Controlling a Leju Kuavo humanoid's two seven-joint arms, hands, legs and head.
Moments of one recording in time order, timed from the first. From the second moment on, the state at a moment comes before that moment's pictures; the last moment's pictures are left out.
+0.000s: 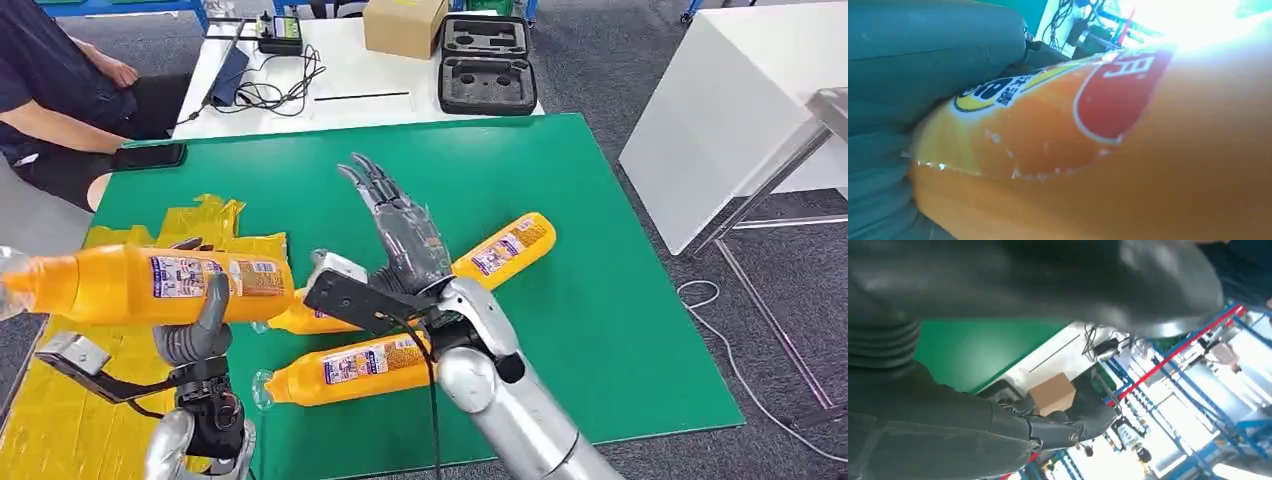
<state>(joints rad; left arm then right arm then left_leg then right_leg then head) 0.04 -0.24 0.08 -1.72 0.36 0.08 -0.50 -0.45 0.24 0.58 -1.48 0.75 -0.06 -0.03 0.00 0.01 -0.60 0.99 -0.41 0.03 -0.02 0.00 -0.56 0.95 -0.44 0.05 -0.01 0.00</state>
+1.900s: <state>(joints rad) -0.34 0.22 0.13 -0.70 -1.57 0.69 0.13 -0.42 0.15 0.54 -1.62 0.65 0.10 0.01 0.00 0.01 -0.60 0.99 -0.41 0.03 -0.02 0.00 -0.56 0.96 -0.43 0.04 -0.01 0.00</state>
